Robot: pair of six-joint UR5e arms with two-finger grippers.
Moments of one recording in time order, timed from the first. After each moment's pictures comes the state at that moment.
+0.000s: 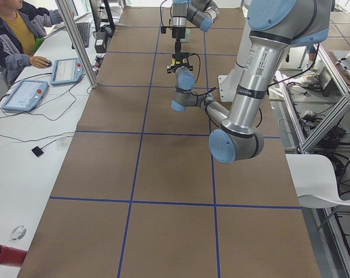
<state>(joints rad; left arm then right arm) -0.59 -1.93 -1.65 -3.12 -1.93 -0.29 0.57 -0.77 1.79 -1.35 2.06 1.40</state>
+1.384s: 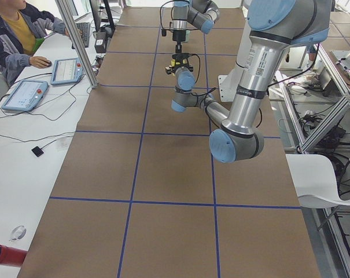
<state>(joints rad) -0.59 -1.93 -1.65 -3.12 -1.93 -0.29 0.56 -0.77 1.78 -1.36 2.05 1.34</state>
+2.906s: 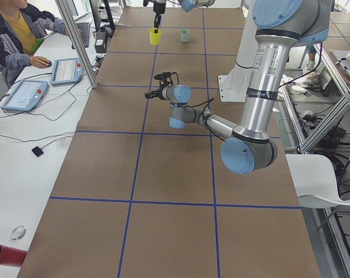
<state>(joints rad) -0.72 -1.77 -1.63 -2.84 -1.66 -0.28 0.97 -1.05 1.93 -1.63 2.13 1.01</state>
